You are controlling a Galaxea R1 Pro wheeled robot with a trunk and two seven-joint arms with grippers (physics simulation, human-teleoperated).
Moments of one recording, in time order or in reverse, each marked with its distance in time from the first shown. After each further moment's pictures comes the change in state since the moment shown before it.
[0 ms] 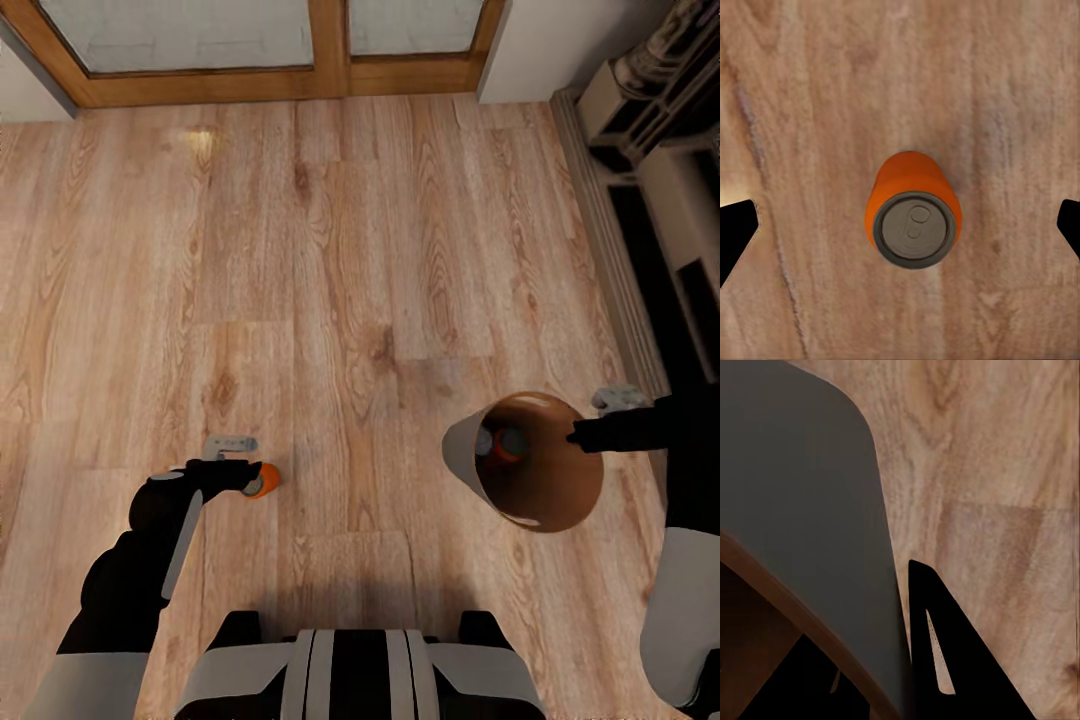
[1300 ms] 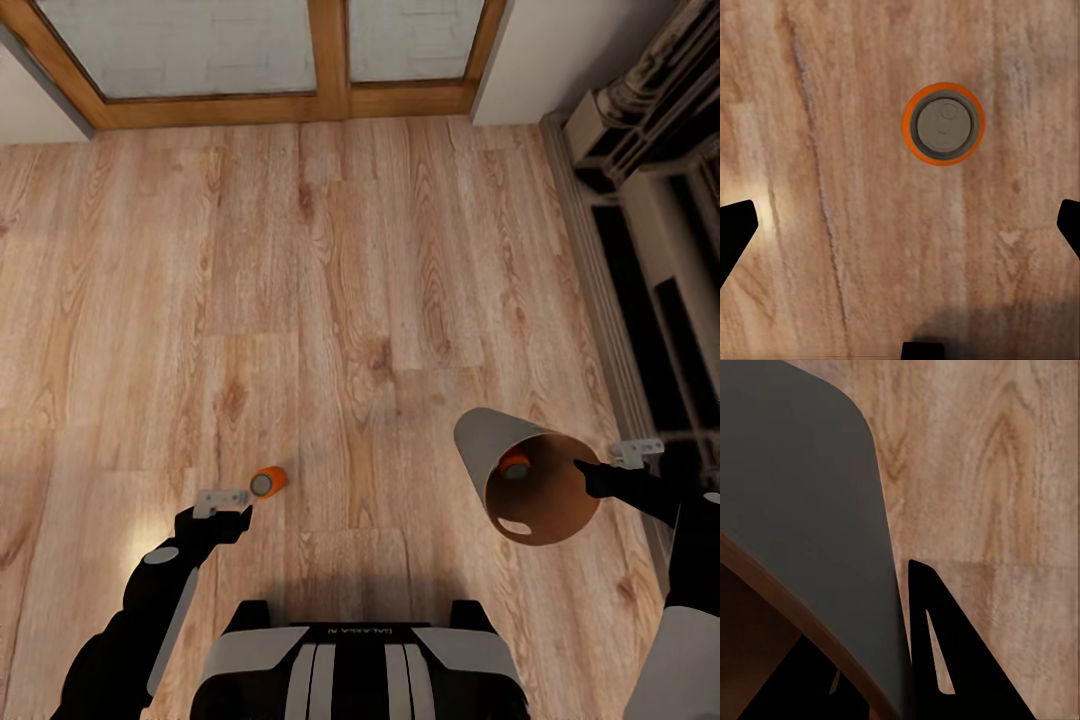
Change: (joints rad) left arm 0.220 0.002 0.005 0.042 0.006 -0.311 0.077; right arm 0.199 0.114 -0.355 0.129 -0.567 -0.606 -0.567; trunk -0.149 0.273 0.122
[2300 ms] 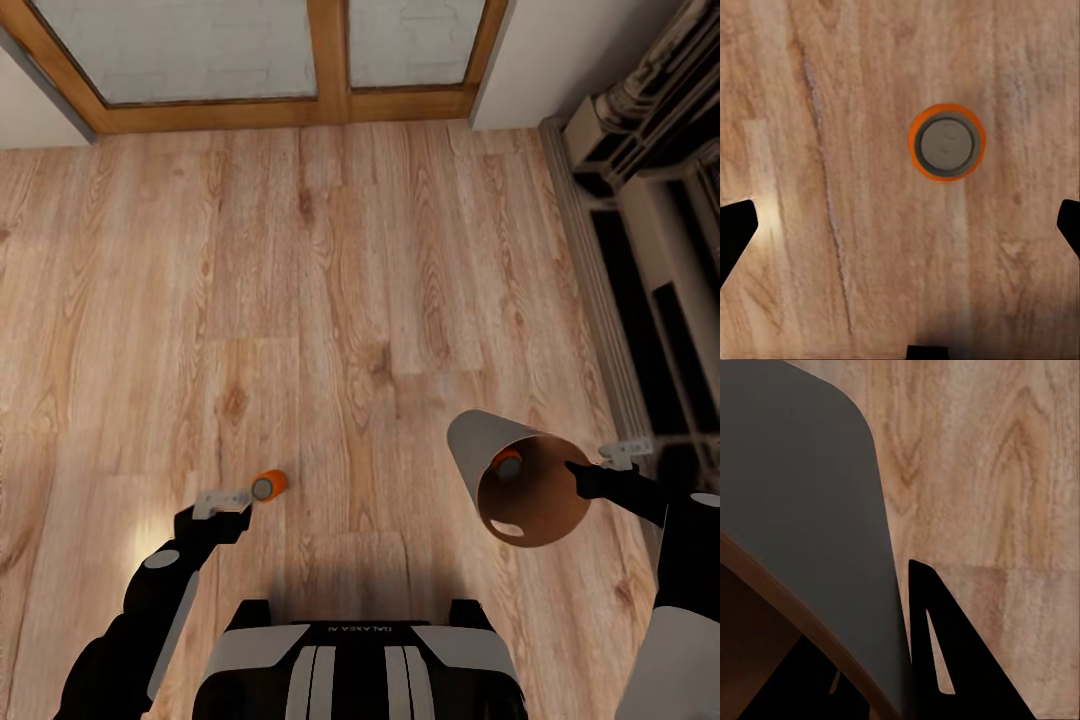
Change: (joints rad) left arm 0.009 -0.002 -0.003 0.001 -0.005 -0.033 0.014; right arm 0.003 0.027 0.010 0.001 0.010 -0.002 -0.008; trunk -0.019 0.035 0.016
